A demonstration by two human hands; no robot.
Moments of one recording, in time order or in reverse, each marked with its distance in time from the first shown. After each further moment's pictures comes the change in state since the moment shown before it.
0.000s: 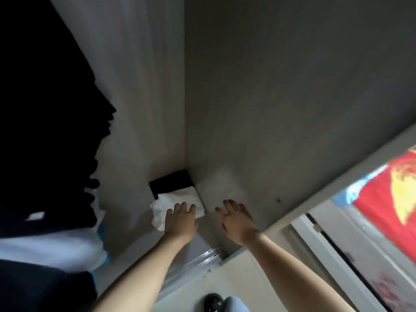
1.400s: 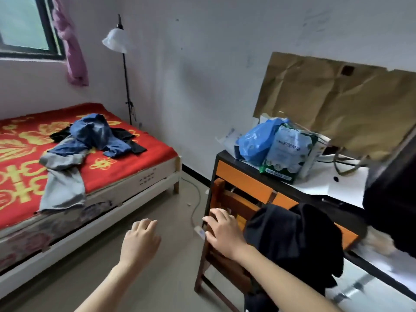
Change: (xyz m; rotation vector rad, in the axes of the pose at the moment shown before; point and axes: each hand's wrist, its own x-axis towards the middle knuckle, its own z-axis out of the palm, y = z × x) left_hand -0.643 0.382 -0.039 -0.173 -0.083 1.790; right_hand -0.855 -0.327 0.033 0.326 0.373 1.944
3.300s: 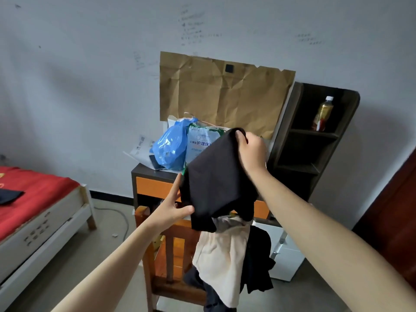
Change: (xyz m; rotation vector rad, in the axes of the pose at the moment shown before) left_hand 0.133 0.224 0.017 -1.051 -0.736 0.620; right_hand -0.012 0.112 -0.232 0.373 0.953 0.785
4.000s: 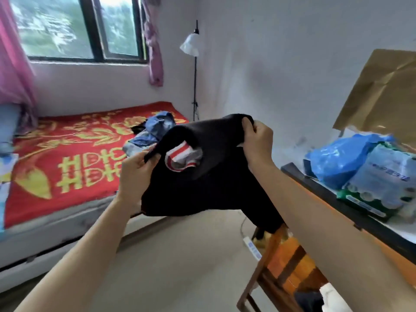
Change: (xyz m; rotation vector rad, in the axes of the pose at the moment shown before) left_hand -0.302 0.067 -0.169 0.538 1.413 -0.024; right_hand -0.145 -0.192 0.194 0.726 -0.624 -0.163
